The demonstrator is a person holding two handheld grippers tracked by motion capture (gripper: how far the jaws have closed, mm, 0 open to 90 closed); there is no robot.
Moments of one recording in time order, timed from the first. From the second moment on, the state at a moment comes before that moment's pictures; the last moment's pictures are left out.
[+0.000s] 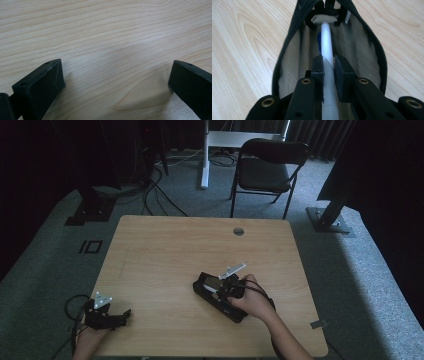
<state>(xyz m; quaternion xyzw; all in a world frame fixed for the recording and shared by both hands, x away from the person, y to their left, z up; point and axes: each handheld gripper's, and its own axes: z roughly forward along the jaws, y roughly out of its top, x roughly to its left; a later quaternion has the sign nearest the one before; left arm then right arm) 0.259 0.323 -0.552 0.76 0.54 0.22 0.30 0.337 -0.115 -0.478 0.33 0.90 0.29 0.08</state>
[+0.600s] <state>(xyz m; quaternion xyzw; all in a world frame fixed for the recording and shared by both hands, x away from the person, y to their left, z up) 0.259 0.323 -0.552 0.76 0.54 0.22 0.30 0.338 -0.113 -0.485 0.32 0.90 0.27 0.08</state>
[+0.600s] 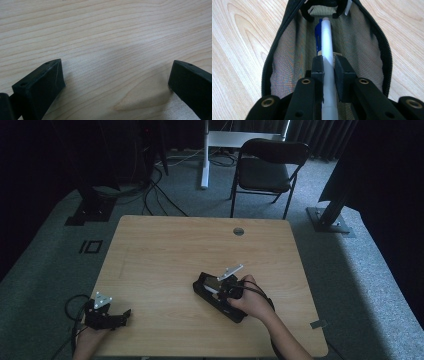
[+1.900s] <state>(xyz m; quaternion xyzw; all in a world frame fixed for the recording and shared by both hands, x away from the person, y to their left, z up) 0.259 0.323 -0.552 0.76 0.54 0.22 0.30 0.330 -0.124 -0.446 0.31 0.88 0.36 0.08</state>
